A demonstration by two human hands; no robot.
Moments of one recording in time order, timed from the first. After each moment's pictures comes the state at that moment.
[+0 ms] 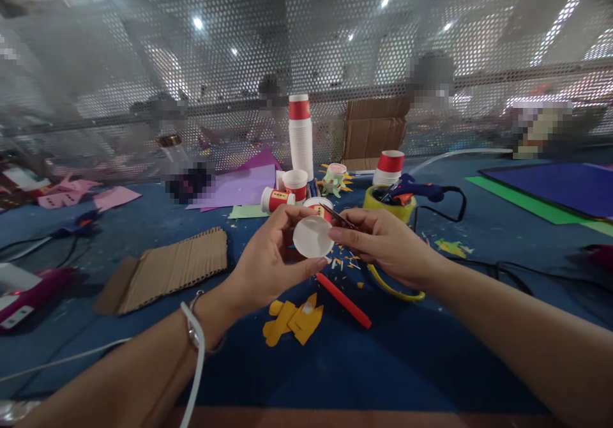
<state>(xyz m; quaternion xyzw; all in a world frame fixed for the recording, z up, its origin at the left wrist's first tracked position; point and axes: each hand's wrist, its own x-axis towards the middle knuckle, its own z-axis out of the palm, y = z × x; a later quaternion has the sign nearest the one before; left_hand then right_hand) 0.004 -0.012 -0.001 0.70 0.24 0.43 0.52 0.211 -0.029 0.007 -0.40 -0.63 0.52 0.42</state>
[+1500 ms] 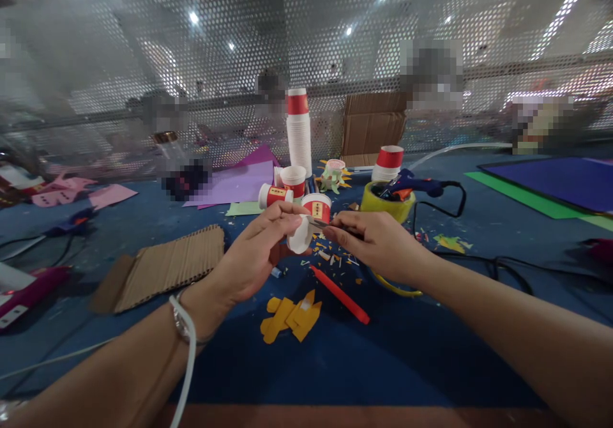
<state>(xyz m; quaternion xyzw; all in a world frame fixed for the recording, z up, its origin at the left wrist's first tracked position) 0.004 -0.004 0.008 0.55 0.31 0.43 0.64 0.215 -0.025 0.000 -0.49 -0.78 0.21 0.32</state>
